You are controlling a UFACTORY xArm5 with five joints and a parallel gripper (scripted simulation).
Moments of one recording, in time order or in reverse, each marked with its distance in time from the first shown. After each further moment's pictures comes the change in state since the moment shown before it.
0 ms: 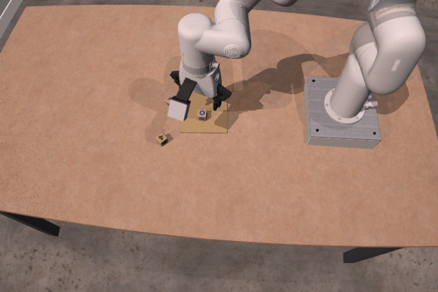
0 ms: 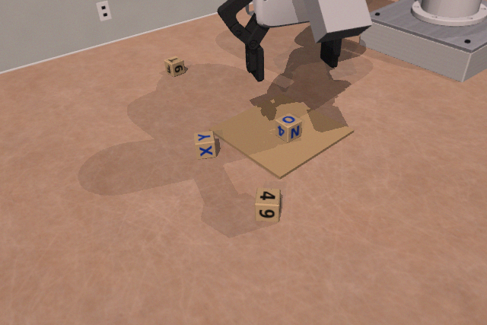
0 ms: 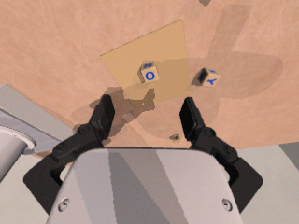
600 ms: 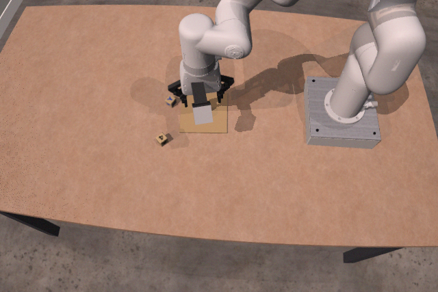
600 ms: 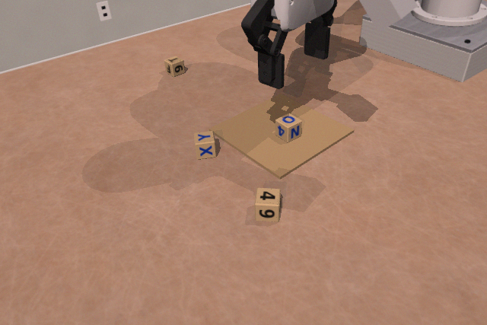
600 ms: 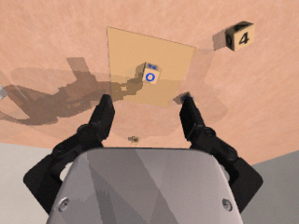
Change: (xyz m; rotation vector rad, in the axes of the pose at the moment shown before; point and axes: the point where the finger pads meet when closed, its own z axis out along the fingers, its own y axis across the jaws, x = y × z) arm -0.001 -0.002 0.001 0.000 0.000 -0.559
